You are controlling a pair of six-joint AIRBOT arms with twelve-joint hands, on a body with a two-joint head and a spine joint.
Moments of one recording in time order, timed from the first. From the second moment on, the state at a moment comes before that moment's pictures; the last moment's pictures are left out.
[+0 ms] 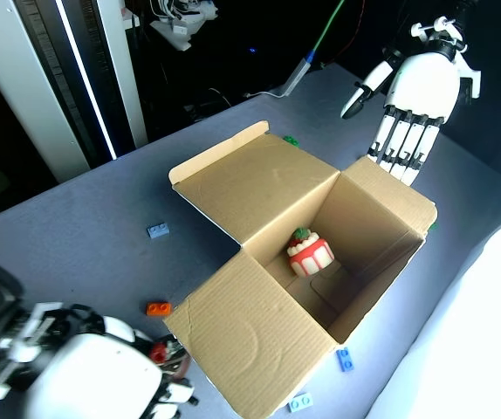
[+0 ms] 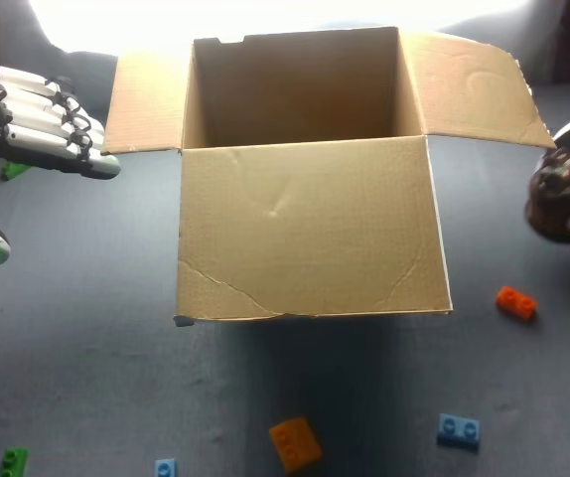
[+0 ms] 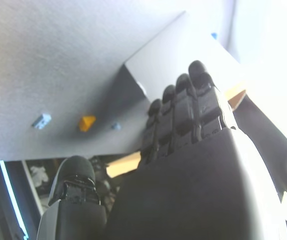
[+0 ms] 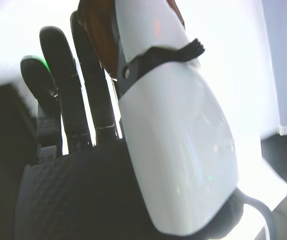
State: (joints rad) left arm 0.14 -0.98 1.77 1.88 -1.09 -0.41; right arm -0.33 -0.96 1.28 0.48 0.18 -1.02
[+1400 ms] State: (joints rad) left arm 0.27 -1.02 1.76 1.76 -1.03 -0.35; right arm 0.13 -0.93 1.14 0.43 0.06 -1.04
